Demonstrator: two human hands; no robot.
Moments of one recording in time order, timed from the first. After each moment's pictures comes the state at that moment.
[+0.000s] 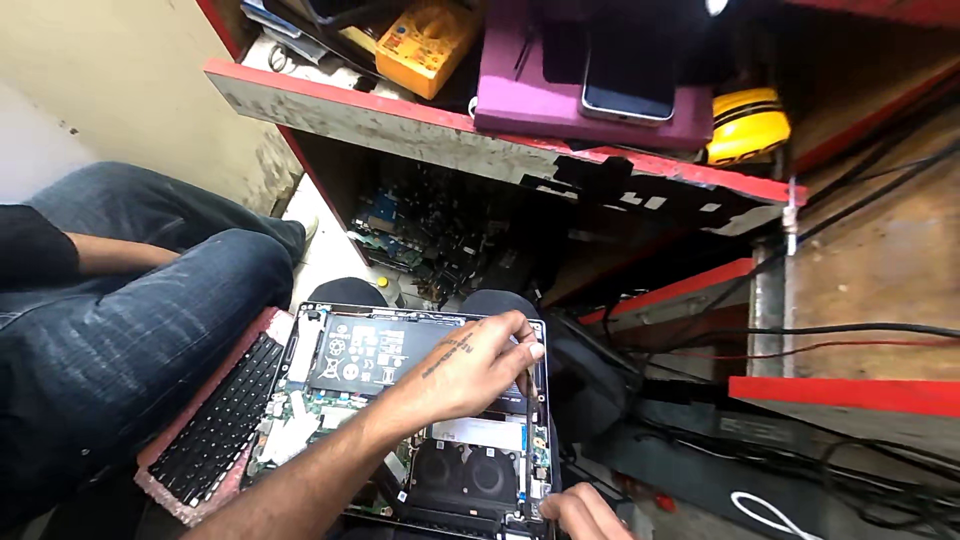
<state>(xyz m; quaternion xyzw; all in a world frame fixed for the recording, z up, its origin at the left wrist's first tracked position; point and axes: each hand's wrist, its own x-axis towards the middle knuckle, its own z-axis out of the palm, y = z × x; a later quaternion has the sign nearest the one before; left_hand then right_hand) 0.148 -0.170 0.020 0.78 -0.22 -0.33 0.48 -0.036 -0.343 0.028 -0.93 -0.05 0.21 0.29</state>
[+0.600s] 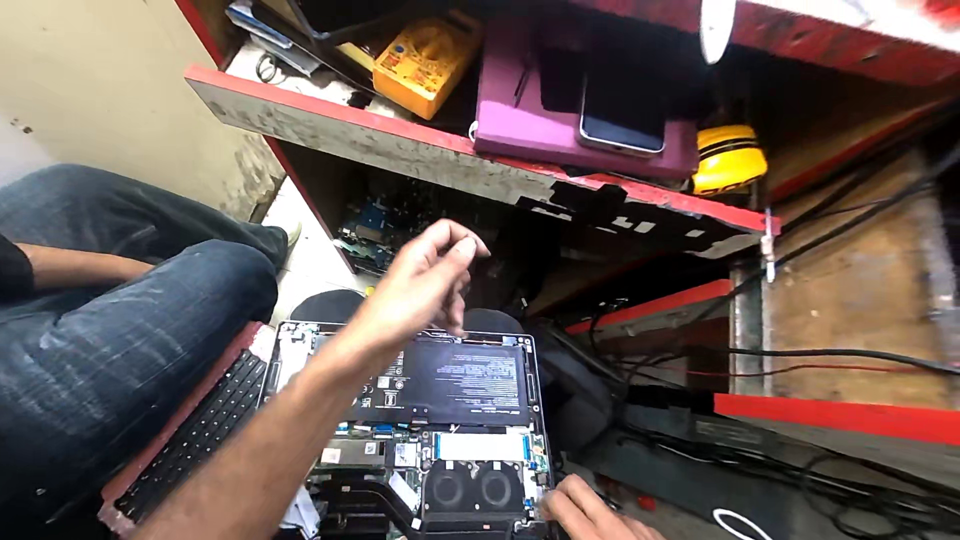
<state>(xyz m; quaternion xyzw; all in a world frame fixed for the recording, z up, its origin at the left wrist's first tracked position) 0.214 -0.139 0.041 0.68 -0.07 -0.24 0.69 -0.010 -0.358 0.022 -0.93 -0.09 0.28 0.22</state>
